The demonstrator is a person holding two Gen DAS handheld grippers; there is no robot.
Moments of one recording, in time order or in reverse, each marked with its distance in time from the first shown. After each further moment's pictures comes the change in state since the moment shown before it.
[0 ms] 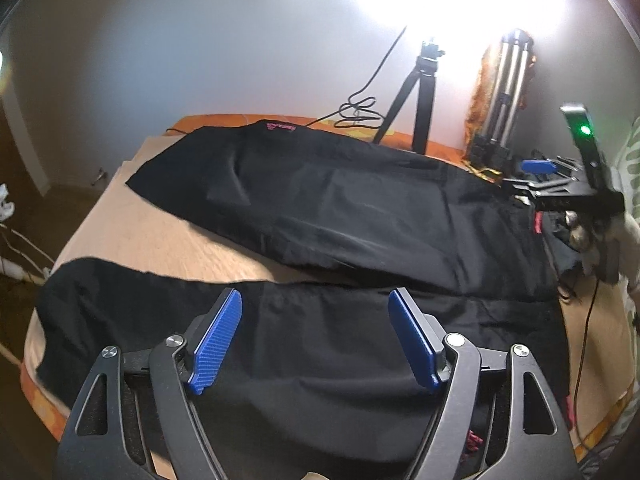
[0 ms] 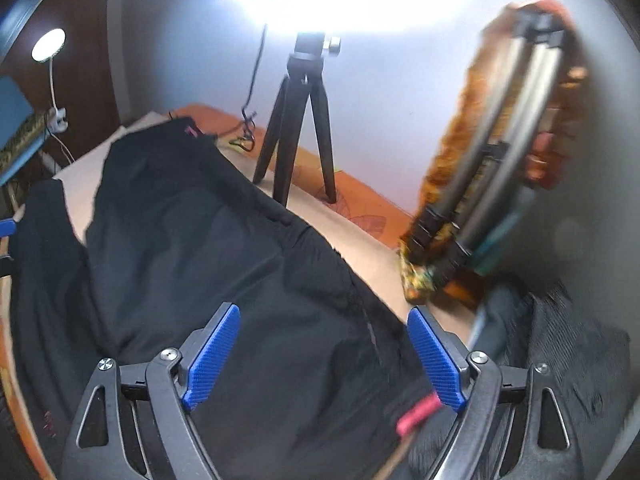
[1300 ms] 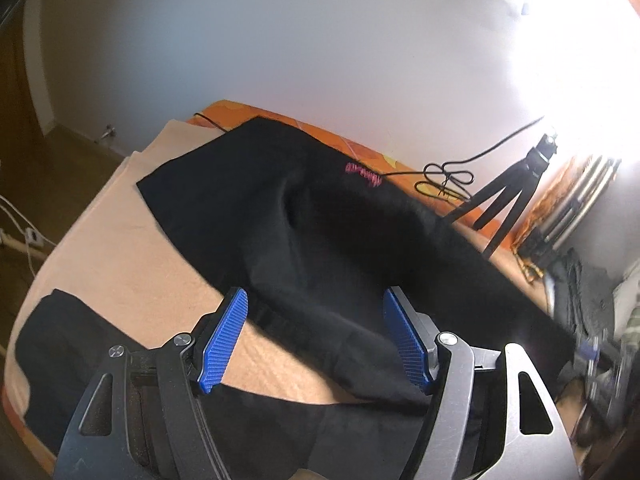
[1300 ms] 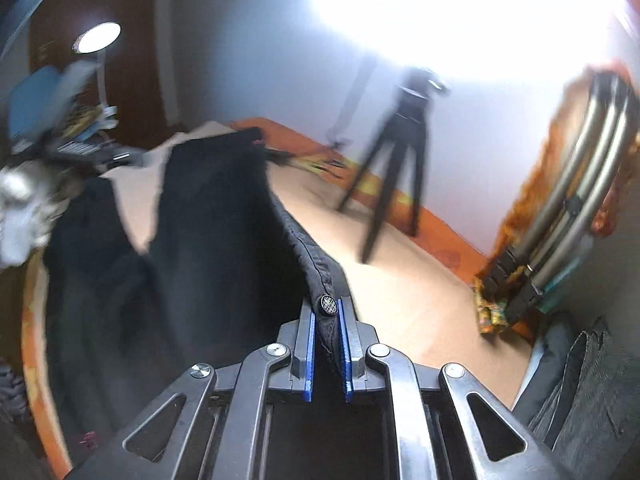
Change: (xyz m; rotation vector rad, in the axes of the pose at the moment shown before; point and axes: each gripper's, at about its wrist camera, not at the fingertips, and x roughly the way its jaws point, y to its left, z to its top) left arm 0.064 0.088 0.083 -0.268 0.046 -0.047; right arm -0.040 0.079 0.001 -0.096 -0.094 0.152
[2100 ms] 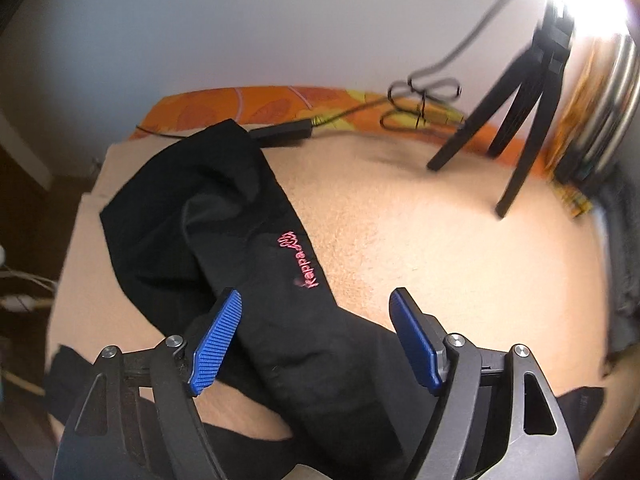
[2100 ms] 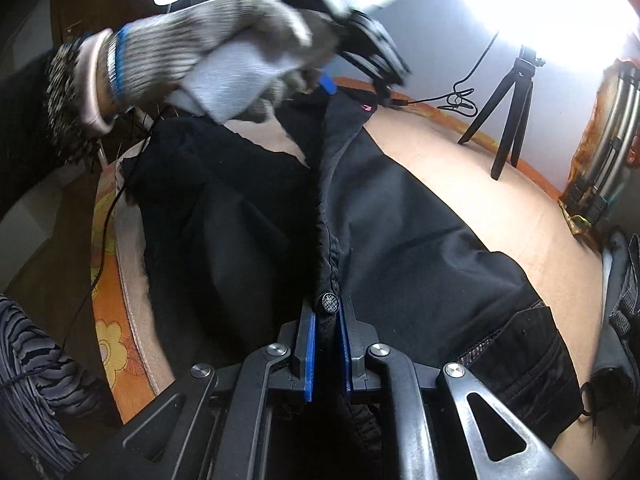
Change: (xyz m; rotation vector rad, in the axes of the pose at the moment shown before) left arm 0.090 -0.099 0.012 0.284 0.213 0.224; right arm -0.027 0.154 -0.066 0.033 0.101 0.100
